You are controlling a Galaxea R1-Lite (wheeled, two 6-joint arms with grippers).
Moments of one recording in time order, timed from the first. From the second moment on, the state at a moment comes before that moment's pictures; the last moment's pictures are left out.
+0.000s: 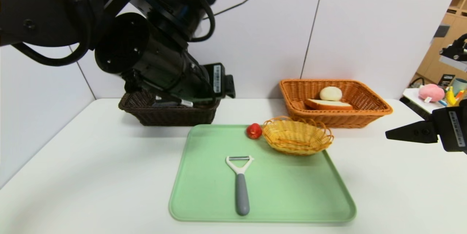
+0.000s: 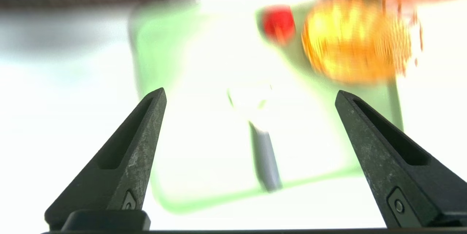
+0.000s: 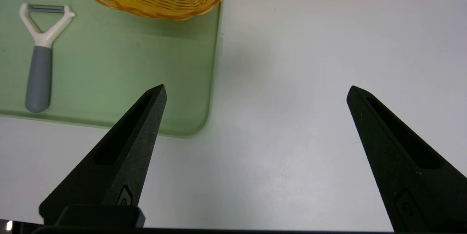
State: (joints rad) left arm -0.79 1.82 -1.89 0.80 0.31 -0.60; right arm 0.32 1.30 -1.27 0.77 -0.14 0.16
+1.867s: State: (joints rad) left arm -0.99 2.23 -1.98 1.07 0.26 -0.97; right arm 0.33 1.30 -1.15 0.76 -0.15 0.16
